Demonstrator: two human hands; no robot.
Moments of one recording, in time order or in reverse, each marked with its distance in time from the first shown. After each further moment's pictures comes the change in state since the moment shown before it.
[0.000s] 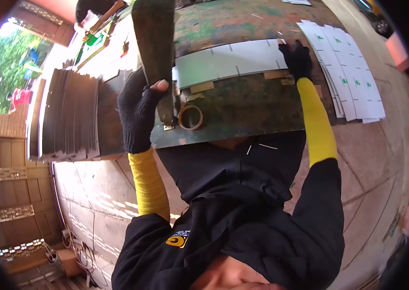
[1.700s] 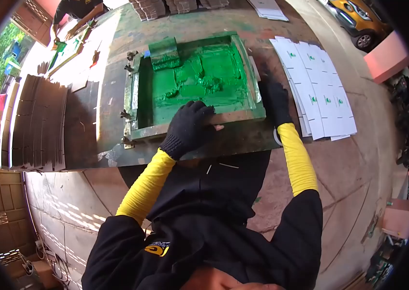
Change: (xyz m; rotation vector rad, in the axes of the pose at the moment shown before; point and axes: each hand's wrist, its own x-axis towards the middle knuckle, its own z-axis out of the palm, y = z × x) left_hand -0.023 -0.075 0.176 0.406 -0.450 0.475; right_hand -0.056 0.043 -0.057 -0.211 -0.064 -0.382
